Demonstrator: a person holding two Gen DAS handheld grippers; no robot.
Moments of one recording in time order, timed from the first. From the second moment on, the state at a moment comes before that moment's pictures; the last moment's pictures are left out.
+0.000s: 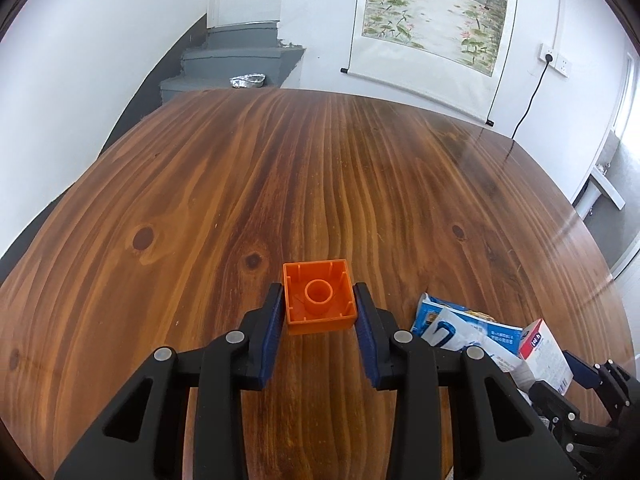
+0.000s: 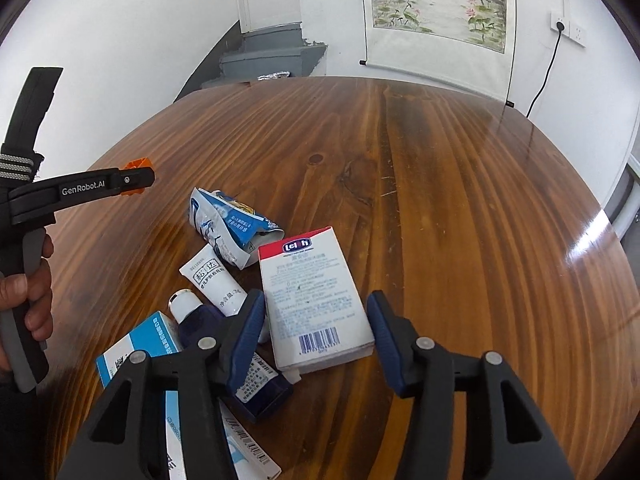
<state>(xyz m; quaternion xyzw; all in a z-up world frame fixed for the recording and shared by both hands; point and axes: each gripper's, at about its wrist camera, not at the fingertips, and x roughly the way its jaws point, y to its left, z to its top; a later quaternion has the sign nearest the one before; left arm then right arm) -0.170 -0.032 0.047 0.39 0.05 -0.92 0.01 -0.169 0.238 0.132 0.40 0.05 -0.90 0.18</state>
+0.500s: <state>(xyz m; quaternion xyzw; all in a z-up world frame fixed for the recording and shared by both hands) -0.117 -0.005 0.068 0.36 0.05 -0.93 -0.03 -0.133 0.279 0.147 0.39 -0.02 -0.91 0.16</state>
